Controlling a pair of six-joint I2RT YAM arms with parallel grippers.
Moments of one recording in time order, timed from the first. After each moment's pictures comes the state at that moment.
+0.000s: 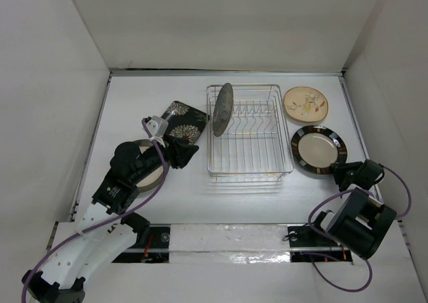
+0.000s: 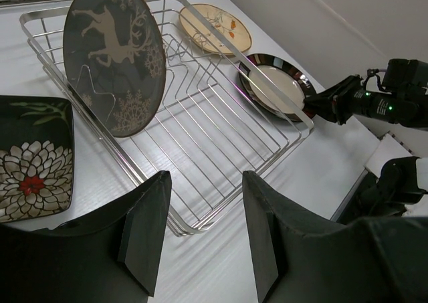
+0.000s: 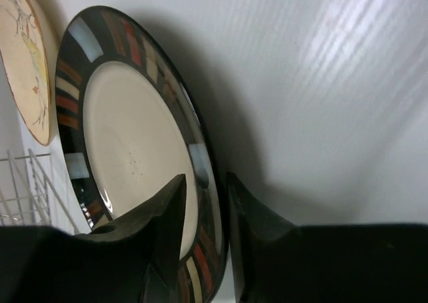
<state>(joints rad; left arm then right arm) -0.53 0.60 0.66 -0.13 0.28 -0.34 -0.70 1.16 0.24 0.26 -0.31 0.84</state>
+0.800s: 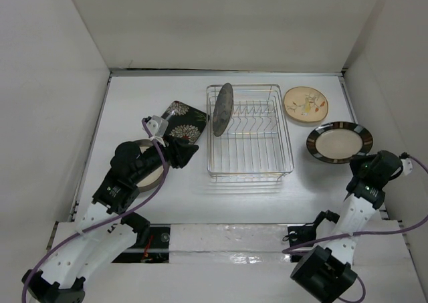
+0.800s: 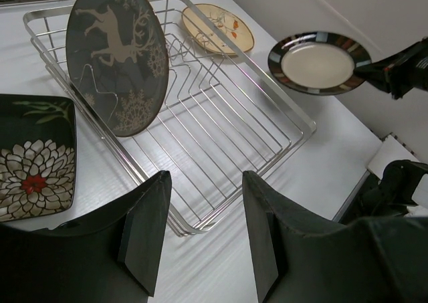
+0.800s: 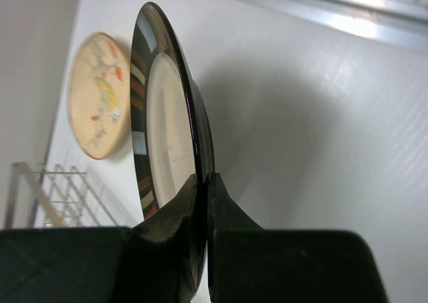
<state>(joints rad) -0.53 0.60 0.66 -0.13 0.28 -0.34 -0.71 0.63 0.46 -0.33 -0.14 0.76</state>
